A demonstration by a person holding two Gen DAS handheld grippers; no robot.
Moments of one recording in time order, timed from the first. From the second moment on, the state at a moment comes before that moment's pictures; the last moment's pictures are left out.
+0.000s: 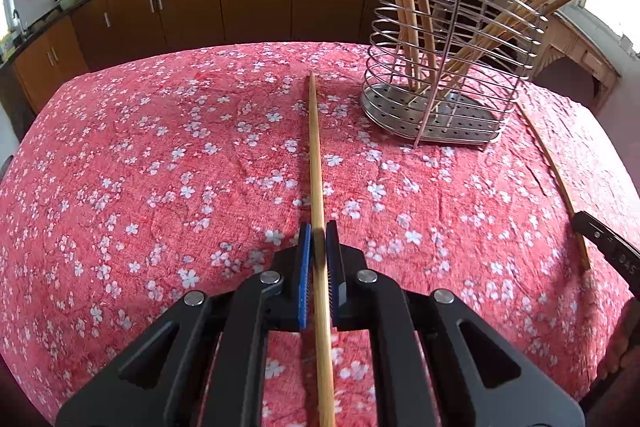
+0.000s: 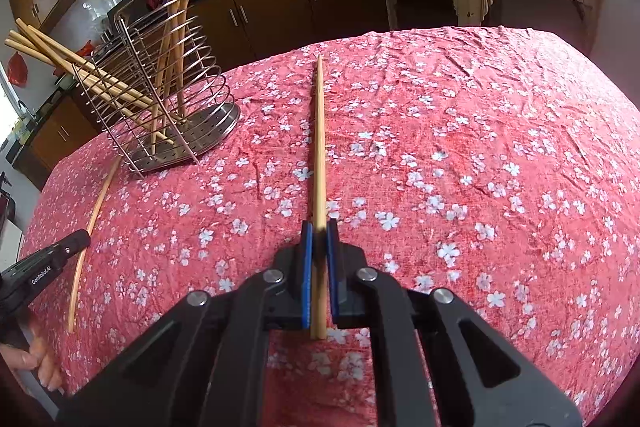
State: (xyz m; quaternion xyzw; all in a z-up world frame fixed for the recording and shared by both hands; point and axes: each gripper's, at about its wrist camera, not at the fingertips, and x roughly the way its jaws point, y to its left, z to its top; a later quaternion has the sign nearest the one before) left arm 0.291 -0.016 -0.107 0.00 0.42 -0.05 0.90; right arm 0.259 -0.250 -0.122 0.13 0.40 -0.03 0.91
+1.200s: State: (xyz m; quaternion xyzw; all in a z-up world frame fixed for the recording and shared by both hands) left arm 0.262 -0.015 -0.113 0.00 0.42 -0.08 0.90; right arm 0.249 -0.243 -0.121 0.10 0.41 -0.03 0.91
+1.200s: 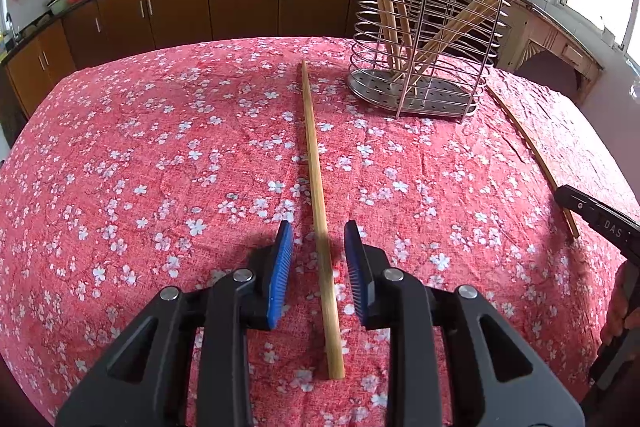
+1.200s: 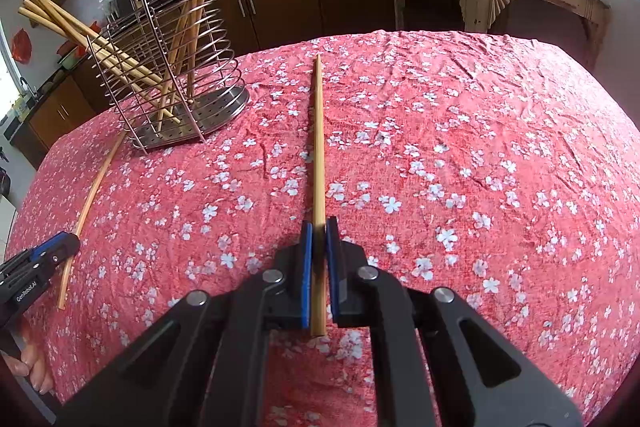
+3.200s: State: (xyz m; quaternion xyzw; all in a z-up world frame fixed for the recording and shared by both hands) left arm 0.213 -0.010 0.071 -0.04 0.16 -0.08 0.98; right arm 0.182 -0.229 0.085 0.09 0.09 0.03 0.99
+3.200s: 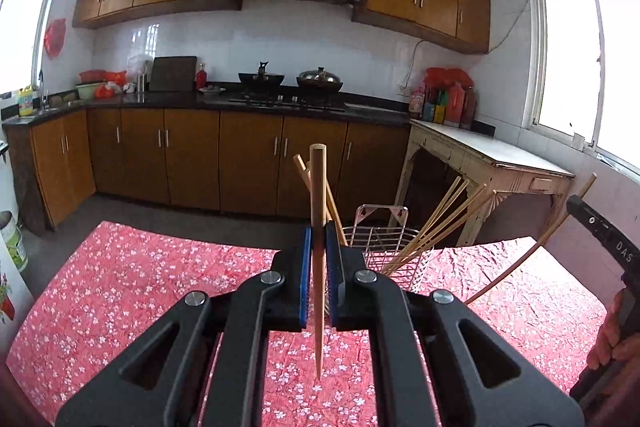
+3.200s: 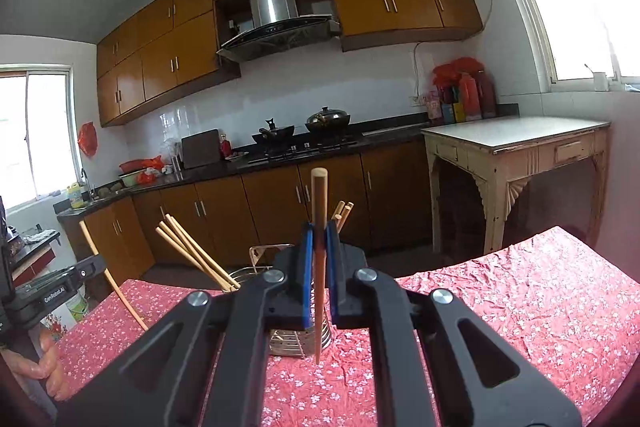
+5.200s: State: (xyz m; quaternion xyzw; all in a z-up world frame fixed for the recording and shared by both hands) left arm 0.236 -0.004 0.119 -0.07 0.13 -0.01 0.99; right arm 0.218 -0.237 0.114 0.11 0.11 -0.01 0.99
